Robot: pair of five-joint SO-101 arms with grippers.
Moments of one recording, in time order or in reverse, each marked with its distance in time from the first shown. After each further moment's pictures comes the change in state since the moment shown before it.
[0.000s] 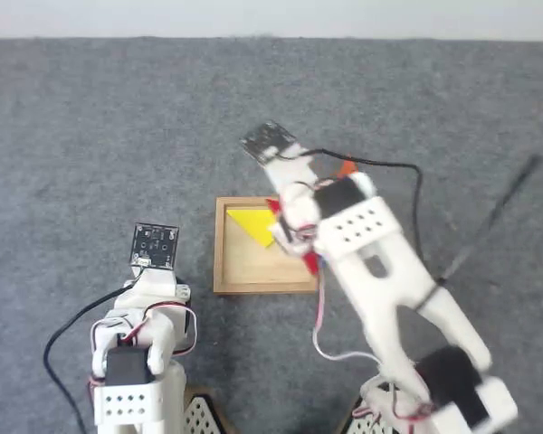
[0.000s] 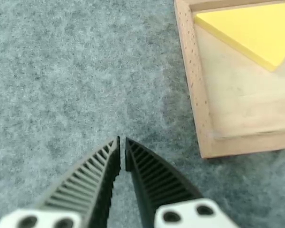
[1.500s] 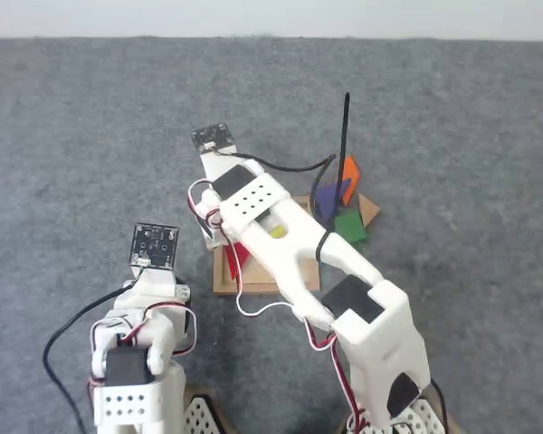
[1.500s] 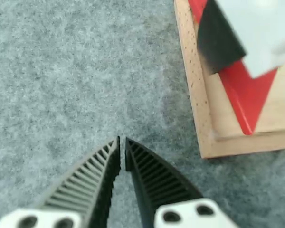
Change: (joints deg) left arm -0.1 0.0 0.0 0.0 0.0; right arm -13.2 39.5 -32.5 -0.2 -31.6
